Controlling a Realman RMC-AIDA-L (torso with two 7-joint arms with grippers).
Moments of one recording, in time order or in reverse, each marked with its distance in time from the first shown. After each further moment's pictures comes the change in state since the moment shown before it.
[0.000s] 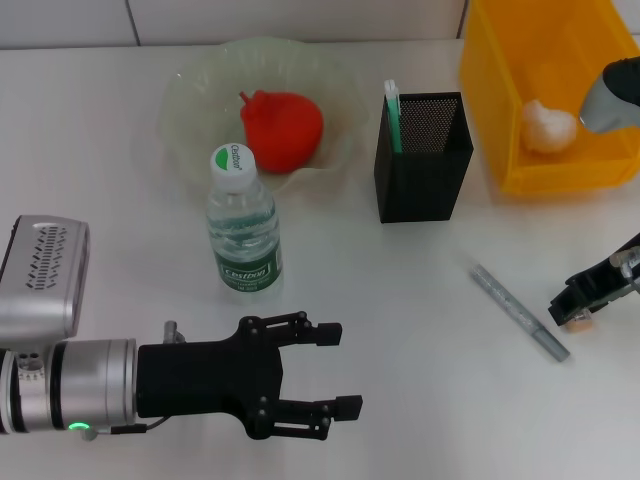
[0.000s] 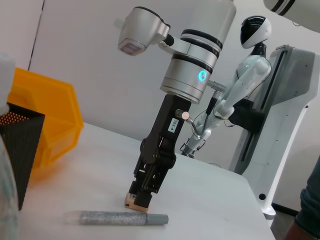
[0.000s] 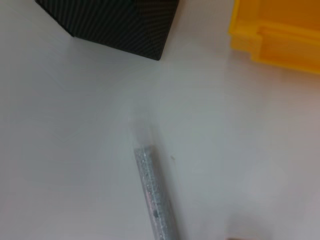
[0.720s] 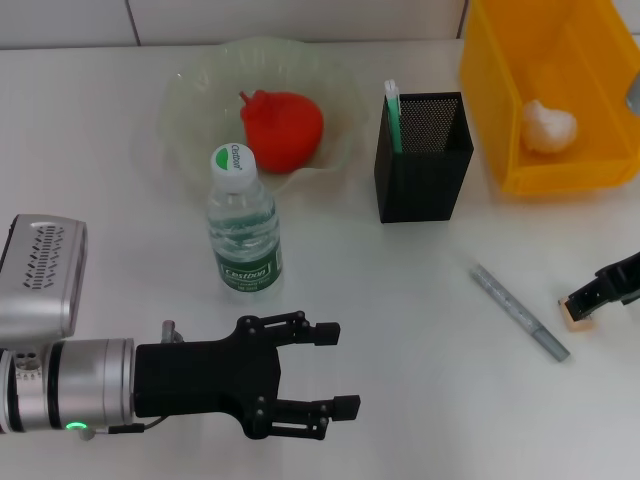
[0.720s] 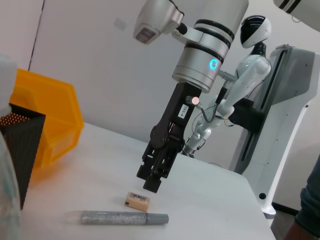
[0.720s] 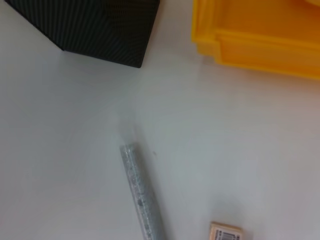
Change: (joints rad) left arm 0.003 0.002 0.000 0.006 0.001 0.002 -0.002; right arm -0.063 0.002 0.055 -0.133 0.000 -0.067 -0.004
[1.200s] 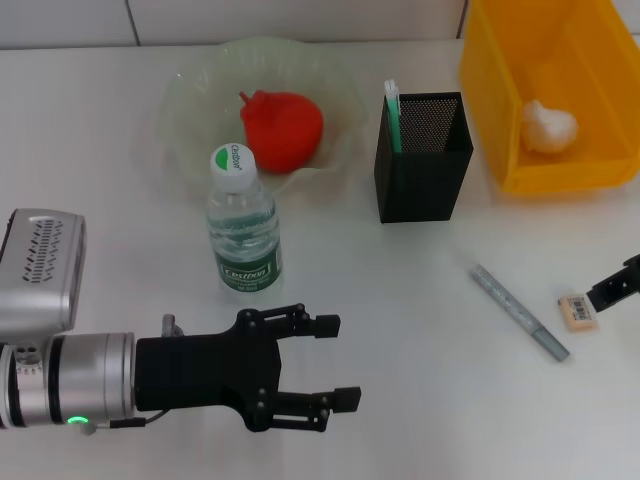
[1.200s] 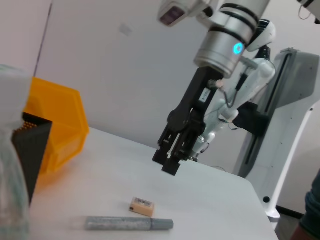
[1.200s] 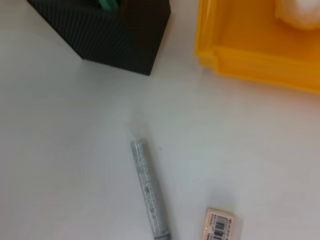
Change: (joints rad) left arm -0.006 0.000 -0.012 0.000 0.000 -0.001 -0.002; right arm -0.031 -0.001 0.041 -0.190 0.014 -0.139 -0.016
